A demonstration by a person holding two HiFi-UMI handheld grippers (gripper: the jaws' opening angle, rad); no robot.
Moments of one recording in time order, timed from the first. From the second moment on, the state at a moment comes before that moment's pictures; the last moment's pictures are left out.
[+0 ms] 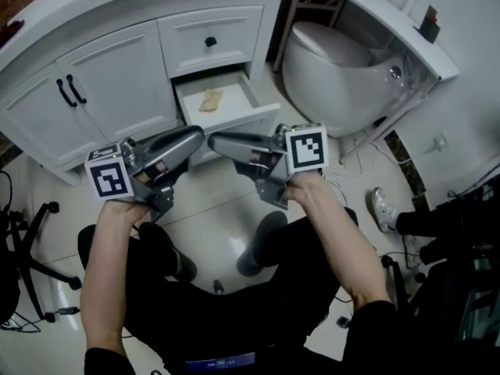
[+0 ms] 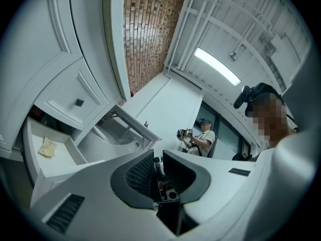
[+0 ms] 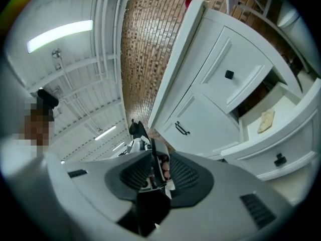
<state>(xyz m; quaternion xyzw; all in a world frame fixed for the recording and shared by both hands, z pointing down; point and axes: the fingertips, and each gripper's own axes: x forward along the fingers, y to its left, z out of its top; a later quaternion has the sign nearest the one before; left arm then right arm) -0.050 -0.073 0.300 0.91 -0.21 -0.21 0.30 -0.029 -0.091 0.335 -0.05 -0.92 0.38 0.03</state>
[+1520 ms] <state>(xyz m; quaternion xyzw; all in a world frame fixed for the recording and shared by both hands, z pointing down) -0.046 -0.071 0.307 0.92 -0.19 -0.18 0.29 -0.032 -0.079 0.322 -0.09 -0.93 0.35 0.02</state>
